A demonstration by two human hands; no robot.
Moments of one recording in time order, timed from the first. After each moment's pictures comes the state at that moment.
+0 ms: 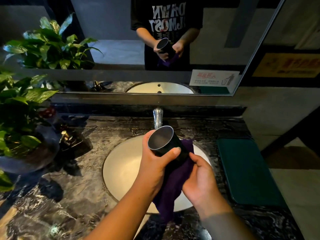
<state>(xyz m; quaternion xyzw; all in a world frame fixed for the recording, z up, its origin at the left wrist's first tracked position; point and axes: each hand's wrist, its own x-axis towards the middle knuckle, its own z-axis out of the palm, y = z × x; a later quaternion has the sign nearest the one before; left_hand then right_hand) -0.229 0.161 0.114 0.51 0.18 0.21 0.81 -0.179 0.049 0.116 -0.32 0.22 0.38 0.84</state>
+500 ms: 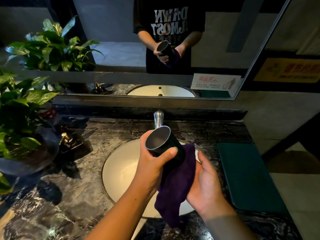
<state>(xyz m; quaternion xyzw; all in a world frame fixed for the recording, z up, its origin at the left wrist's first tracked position) -0.225 0.169 0.119 0.50 0.18 0.22 0.82 -0.178 0.043 0.125 -0.27 0.12 0.44 0.85</state>
